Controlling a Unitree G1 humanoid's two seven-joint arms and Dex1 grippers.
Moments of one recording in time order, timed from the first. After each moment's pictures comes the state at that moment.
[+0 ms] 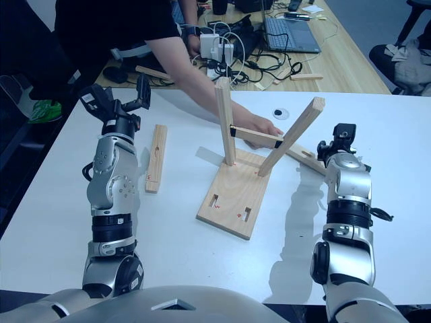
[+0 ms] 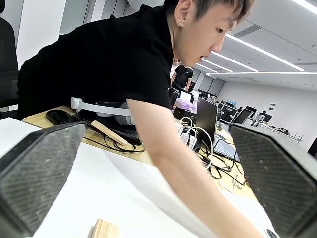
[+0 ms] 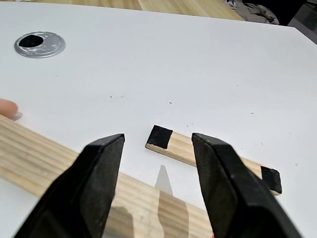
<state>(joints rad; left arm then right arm) -0.40 -0.06 0.16 -0.06 -0.28 0.21 0.05 -0.47 -0.44 -0.28 0.44 0.07 0.62 0.00</state>
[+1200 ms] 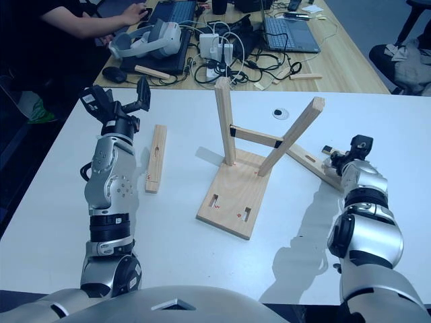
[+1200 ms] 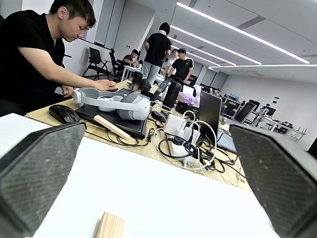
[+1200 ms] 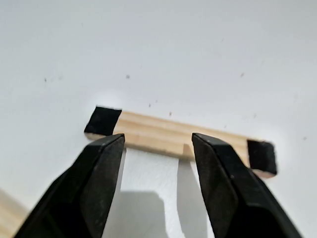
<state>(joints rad) -0.40 -0.04 0.16 -0.06 -0.28 0.25 0.05 -0.70 -0.59 -0.34 1.16 0.12 0.20 0.07</state>
